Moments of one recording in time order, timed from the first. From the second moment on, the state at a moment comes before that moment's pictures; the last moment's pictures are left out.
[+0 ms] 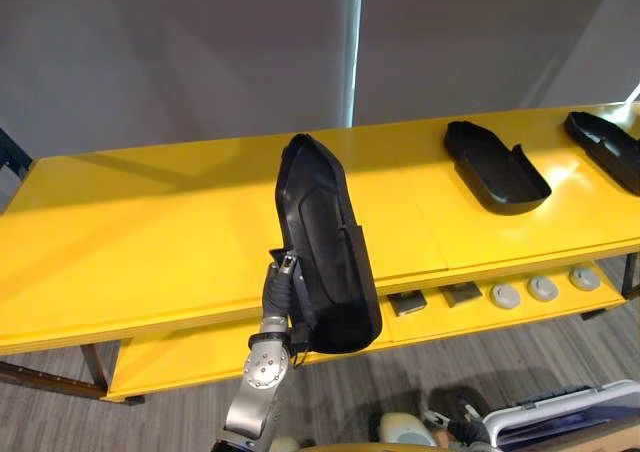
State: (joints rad) left arm 0.14 0.02 -0.26 0.01 -0.11 -0.16 0.26; right arm 0.22 -0.07 -0.18 0.88 0.09 -0.07 -0.09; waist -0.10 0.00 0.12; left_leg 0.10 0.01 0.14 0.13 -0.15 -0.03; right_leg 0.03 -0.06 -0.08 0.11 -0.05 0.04
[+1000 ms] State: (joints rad) left arm -0.40 0.12 0.04 0.54 0.25 0.06 0.48; right arm 0.29 -0.07 -0.10 0.83 0.02 -0.08 -0.06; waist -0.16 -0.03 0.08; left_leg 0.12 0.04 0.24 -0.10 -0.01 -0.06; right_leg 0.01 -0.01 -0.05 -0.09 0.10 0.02
